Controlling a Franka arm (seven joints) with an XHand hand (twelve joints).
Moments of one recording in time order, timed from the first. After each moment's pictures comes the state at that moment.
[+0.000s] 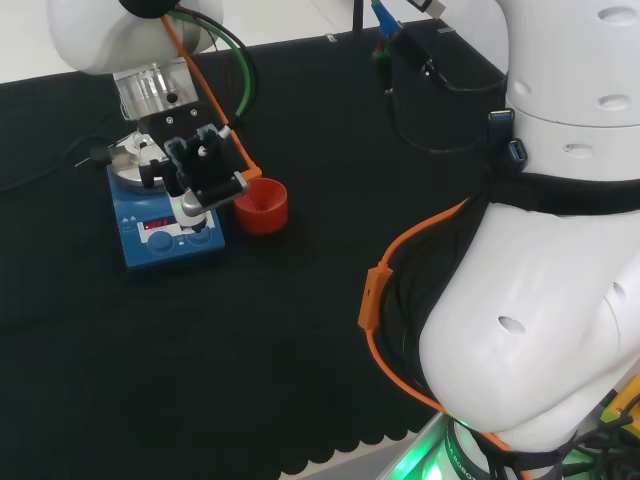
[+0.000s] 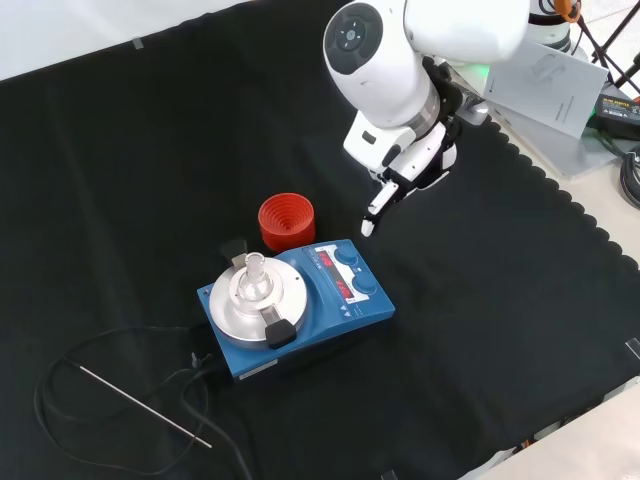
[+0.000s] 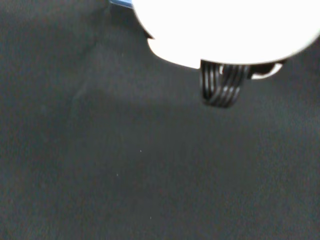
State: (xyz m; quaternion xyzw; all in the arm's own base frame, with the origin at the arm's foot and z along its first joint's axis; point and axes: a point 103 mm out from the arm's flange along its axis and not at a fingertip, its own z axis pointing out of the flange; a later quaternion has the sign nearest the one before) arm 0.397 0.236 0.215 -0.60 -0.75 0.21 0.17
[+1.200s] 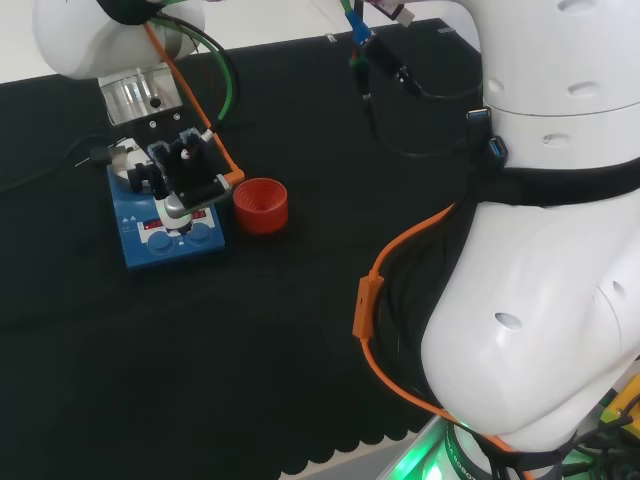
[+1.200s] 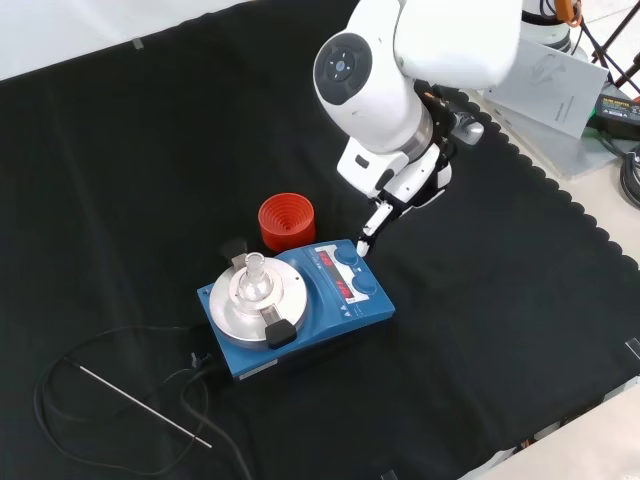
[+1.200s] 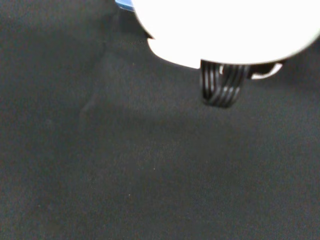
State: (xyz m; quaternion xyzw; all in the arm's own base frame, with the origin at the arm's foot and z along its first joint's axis) arm 0.414 0.254 0.199 -0.60 -0.75 0.22 0.18
